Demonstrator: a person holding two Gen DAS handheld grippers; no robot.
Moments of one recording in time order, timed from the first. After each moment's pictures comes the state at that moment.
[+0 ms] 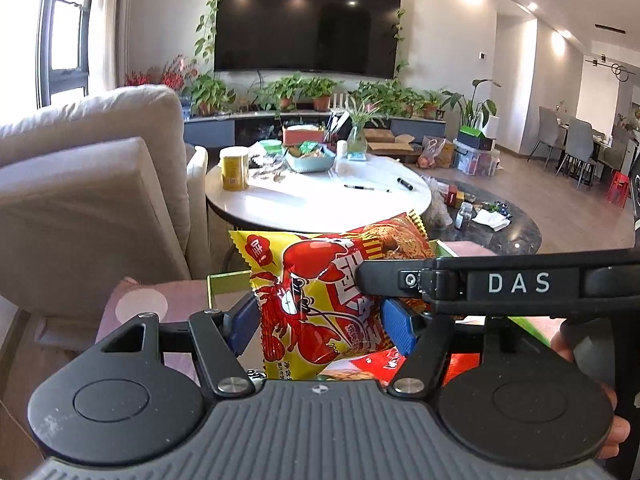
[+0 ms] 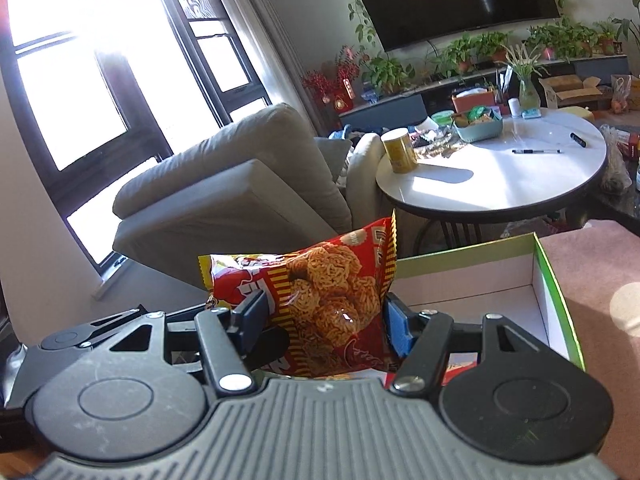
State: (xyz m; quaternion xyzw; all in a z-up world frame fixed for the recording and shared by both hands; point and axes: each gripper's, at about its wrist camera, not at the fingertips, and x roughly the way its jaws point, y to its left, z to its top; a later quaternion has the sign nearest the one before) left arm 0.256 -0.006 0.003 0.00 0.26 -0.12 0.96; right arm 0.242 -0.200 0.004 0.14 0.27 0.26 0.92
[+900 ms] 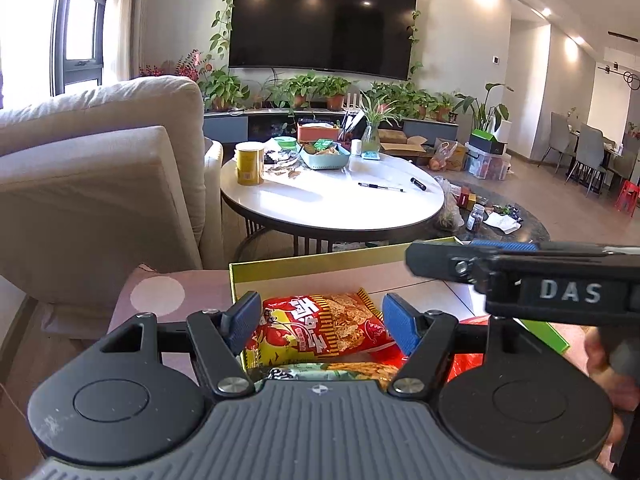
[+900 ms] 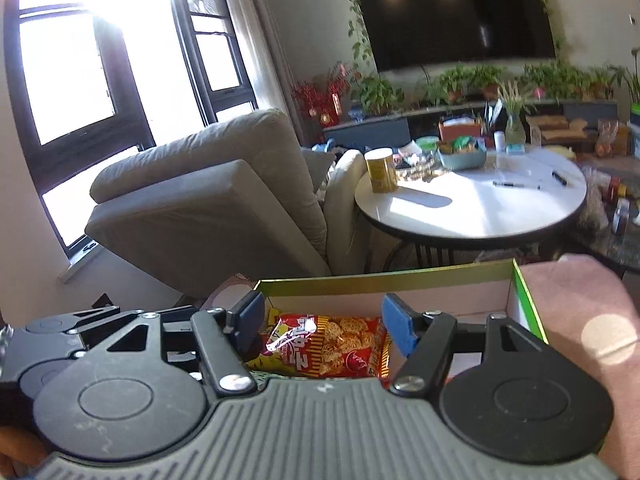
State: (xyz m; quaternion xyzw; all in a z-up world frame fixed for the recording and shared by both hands) left arm 0.248 0.008 0.005 -0.01 0.26 -0.10 0.96; right arm 0.218 -0.187 0.014 0.08 0.23 0.23 0.94
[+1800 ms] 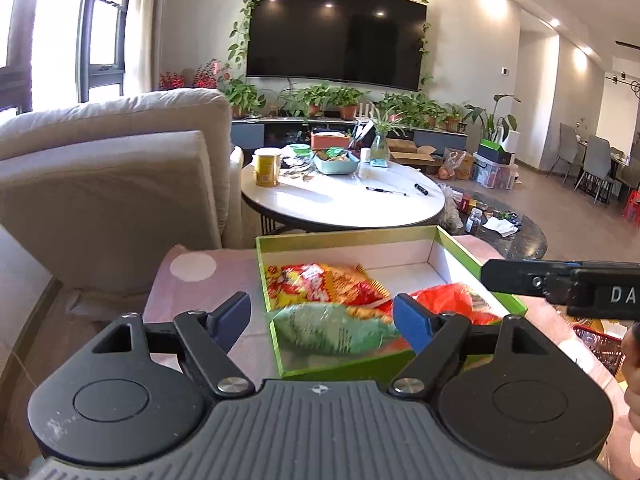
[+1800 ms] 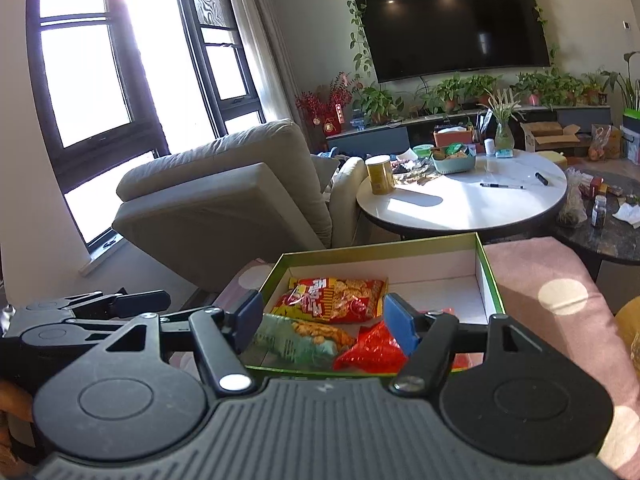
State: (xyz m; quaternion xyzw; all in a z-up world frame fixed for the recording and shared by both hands) left arm 0.160 0.022 0.021 -0.02 0.25 -0.08 0.97; right arm 0.145 -0.216 0.026 0.09 0.23 0.23 0.94
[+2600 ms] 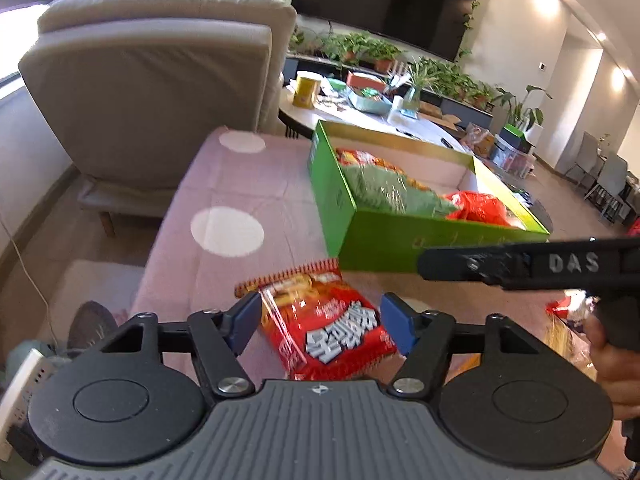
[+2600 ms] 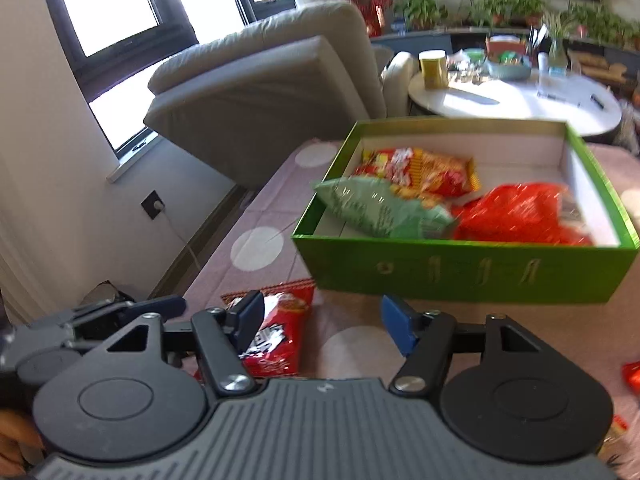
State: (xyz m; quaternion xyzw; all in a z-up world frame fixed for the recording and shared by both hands) left arm 0.107 0.078 -0.053 -0.10 0.33 -0.06 0.94; right arm 0.133 -0.139 -0.026 0.05 0.37 0.28 0.88
